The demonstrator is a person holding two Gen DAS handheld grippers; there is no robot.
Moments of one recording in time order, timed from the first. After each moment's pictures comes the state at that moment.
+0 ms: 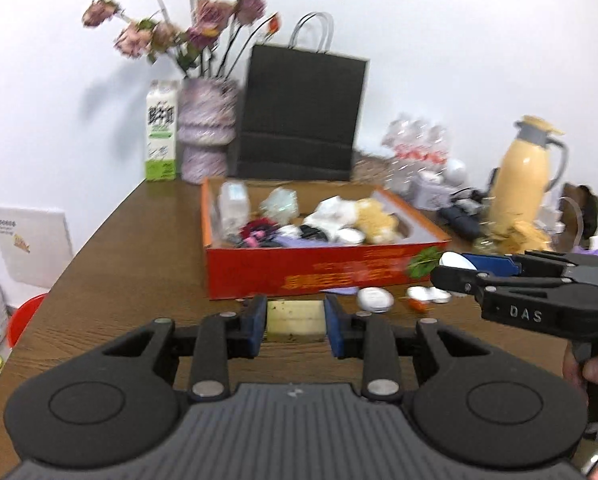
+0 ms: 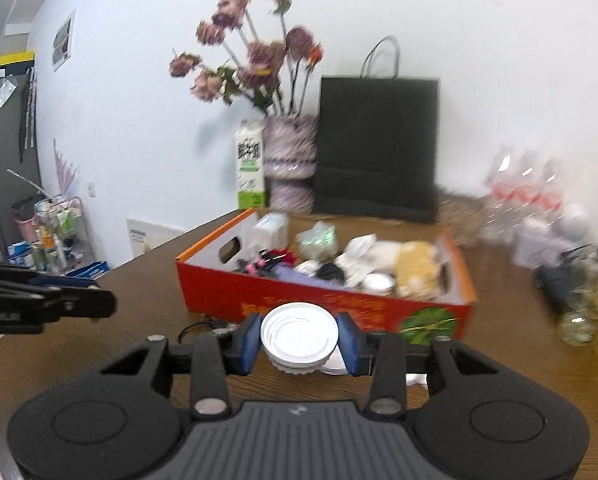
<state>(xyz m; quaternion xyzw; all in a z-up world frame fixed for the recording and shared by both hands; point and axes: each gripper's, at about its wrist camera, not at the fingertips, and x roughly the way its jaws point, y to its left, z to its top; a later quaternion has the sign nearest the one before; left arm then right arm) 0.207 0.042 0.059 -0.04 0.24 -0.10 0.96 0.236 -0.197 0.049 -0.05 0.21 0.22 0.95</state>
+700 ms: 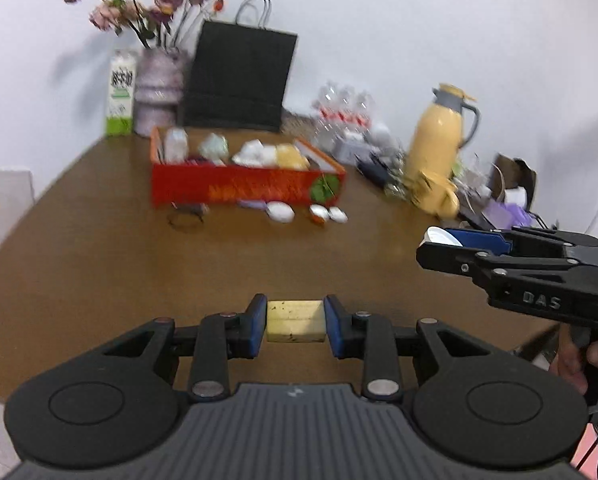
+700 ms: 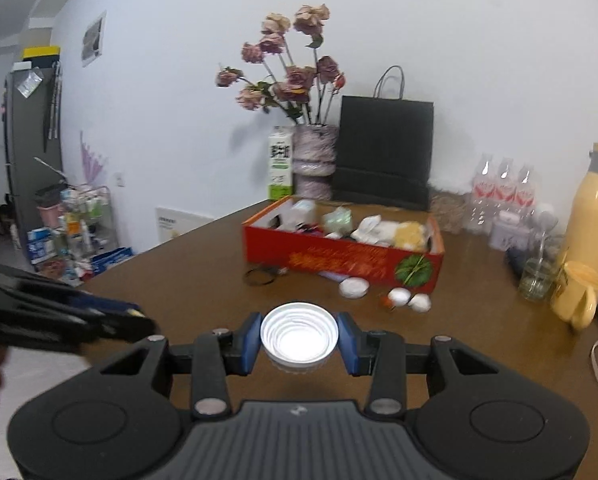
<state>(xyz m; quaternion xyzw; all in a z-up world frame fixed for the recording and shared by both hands) 0.070 0.018 0.041 -0.06 0.28 -0.18 0.94 0.054 -0.233 0.058 -0.05 0.22 0.25 0.94</state>
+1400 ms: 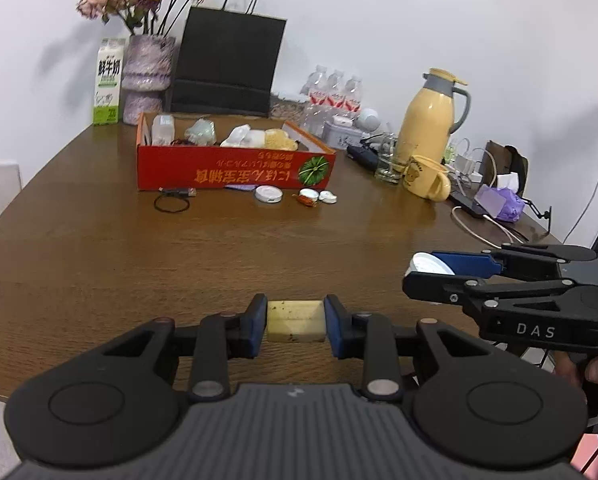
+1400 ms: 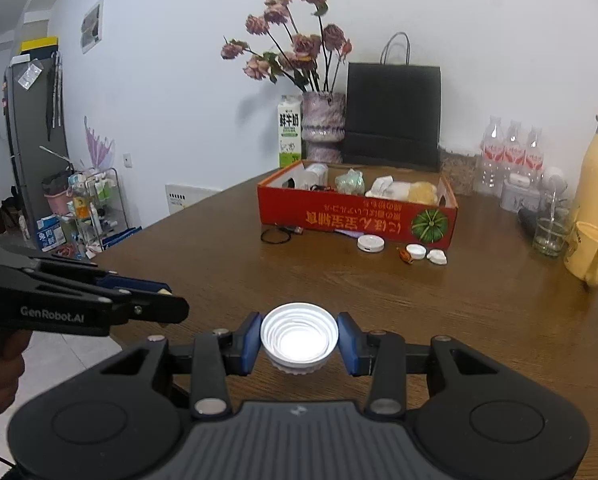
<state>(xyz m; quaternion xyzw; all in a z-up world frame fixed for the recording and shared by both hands) 0.080 0.012 0.027 -0.05 0.30 -0.19 0.93 0.059 -0.231 0.034 -0.05 0.26 0.26 0.93</state>
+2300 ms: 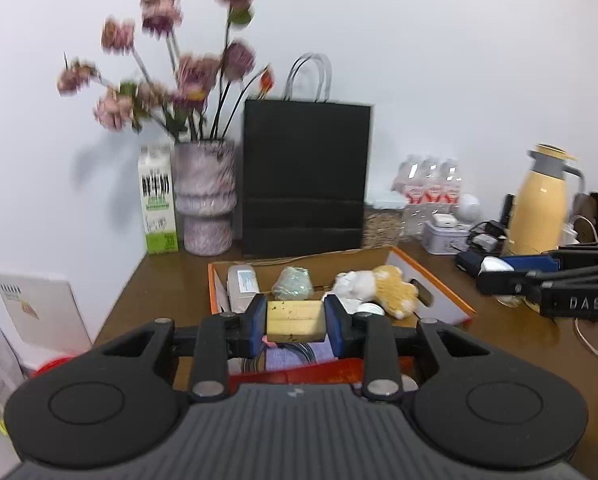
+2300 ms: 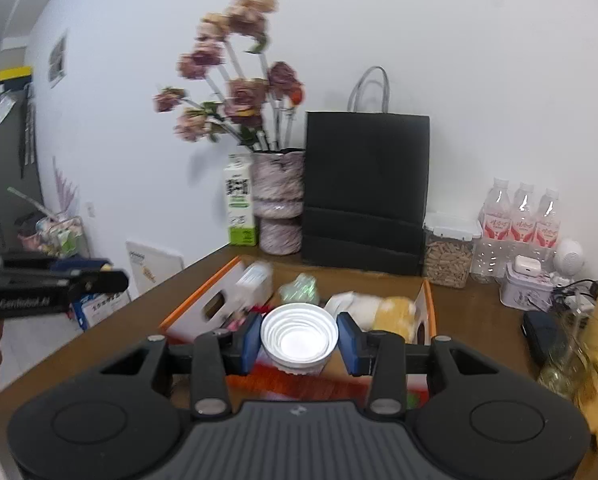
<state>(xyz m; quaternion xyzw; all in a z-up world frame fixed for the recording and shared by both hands) 0.302 0.044 0.118 0.00 0.22 -0.09 0.97 0.329 -0.209 0.115 -0.02 0.23 0.25 0.94</state>
